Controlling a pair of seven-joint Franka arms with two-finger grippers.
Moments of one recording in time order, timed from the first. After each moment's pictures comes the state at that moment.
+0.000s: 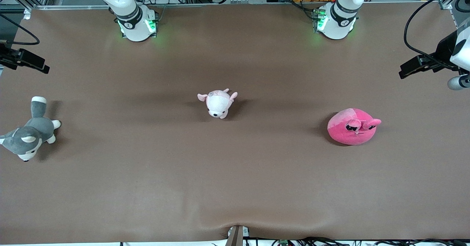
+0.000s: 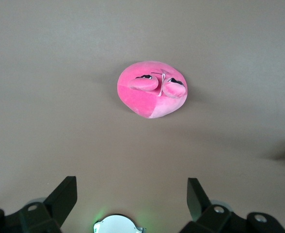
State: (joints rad) left arm -0.04 0.03 -0.03 -1.50 0.05 1.45 -0.26; right arm 0.00 0.00 -0.08 -1.51 0.00 1.39 0.07
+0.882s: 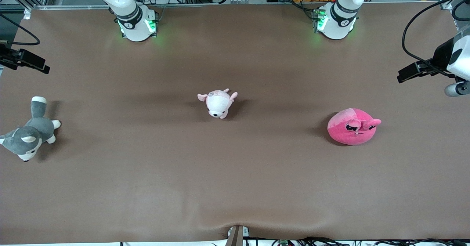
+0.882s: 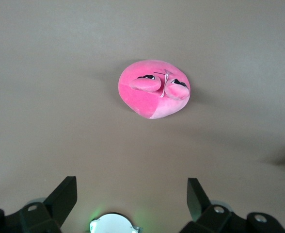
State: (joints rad) left arm -0.04 0.06 -0.03 -1.49 0.05 1.45 -0.31; right arm 0.00 0.00 -0.08 -1.51 0.00 1.39 0.07
